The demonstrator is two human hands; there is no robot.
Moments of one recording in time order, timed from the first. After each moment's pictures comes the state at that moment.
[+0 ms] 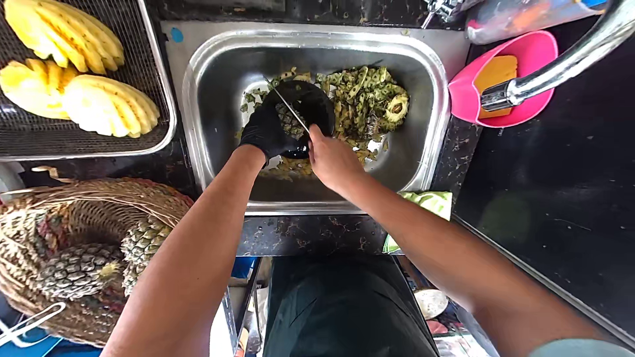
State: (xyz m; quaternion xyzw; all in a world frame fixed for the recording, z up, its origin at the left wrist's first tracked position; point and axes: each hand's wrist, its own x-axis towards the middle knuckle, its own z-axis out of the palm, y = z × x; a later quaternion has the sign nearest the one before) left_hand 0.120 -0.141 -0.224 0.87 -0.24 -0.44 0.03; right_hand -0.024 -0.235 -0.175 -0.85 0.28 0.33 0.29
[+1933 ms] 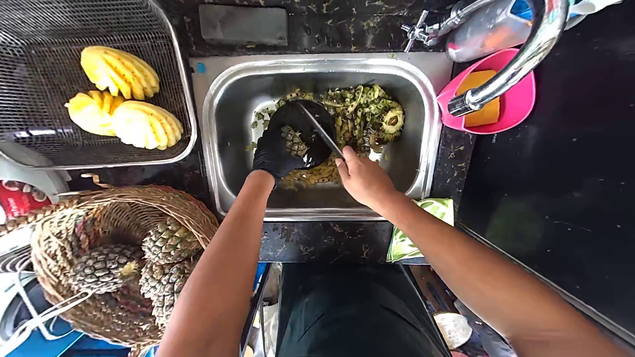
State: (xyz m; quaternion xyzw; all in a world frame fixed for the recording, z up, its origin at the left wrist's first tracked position) left_hand 0.093 -0.128 -0.213 0.89 -0.17 -0.41 0.08; right_hand -0.085 -0.268 -0.168 -0.86 0.30 0.28 0.31
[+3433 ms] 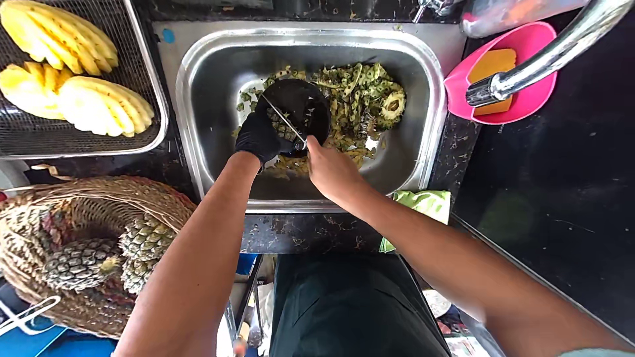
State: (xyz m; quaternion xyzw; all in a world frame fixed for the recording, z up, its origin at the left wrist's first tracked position) left_hand 0.108 -0.140 -0.220 0.88 -0.18 -0.43 0.02; right_hand -0.038 -0.233 -0.166 -0.85 0.26 0.36 0.29
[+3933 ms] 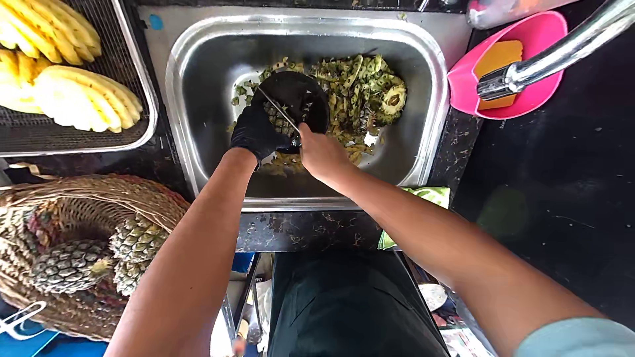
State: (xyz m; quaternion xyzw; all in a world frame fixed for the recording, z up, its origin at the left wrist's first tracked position) left_hand 0.108 -0.140 -0.221 0.88 -0.17 -0.44 0.02; right_hand -0.020 -0.234 -0.196 -0.83 0.27 0.38 0.30
